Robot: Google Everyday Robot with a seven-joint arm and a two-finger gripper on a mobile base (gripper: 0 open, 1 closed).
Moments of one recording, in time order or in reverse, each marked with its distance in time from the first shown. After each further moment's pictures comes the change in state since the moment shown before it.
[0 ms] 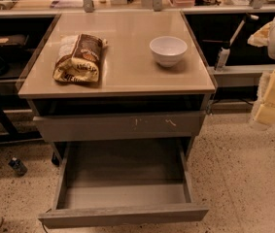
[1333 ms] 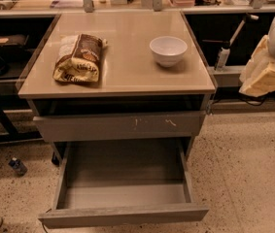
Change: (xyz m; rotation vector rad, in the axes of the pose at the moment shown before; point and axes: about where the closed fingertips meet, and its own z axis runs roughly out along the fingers) arm 0.000 0.000 0.000 0.000 0.000 0.000
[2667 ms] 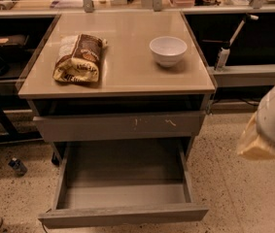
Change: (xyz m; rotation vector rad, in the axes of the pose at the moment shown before) arm 0.038 0.086 0.081 -0.094 0.059 0.122
